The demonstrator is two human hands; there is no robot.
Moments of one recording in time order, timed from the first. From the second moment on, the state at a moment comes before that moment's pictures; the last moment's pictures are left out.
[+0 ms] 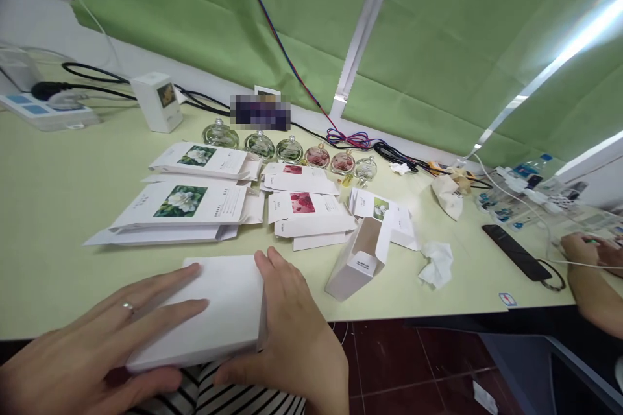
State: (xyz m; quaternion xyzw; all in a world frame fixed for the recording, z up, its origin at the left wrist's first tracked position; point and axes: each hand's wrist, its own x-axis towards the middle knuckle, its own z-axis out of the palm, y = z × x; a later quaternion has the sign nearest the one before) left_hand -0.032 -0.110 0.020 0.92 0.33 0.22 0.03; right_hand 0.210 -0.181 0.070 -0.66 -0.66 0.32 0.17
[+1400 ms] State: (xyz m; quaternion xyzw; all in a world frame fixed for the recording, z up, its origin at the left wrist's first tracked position) left_hand -0.019 -0.100 0.036 0.87 0.40 0.21 0.22; right_hand 0.234 -0.188 0.043 -0.55 -0.64 0.36 0.39
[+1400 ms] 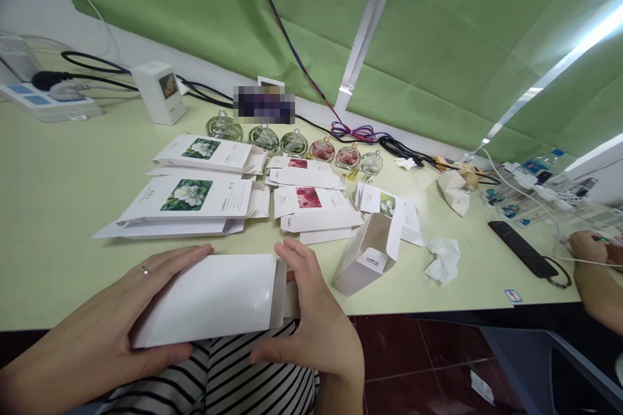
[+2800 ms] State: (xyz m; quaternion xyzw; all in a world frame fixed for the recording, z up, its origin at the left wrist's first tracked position) left_hand -0.021 -0.100 0.036 0.88 0.36 0.22 0.22; right_hand 0.236 -0.184 0.058 -0.55 -0.69 0.36 0.31
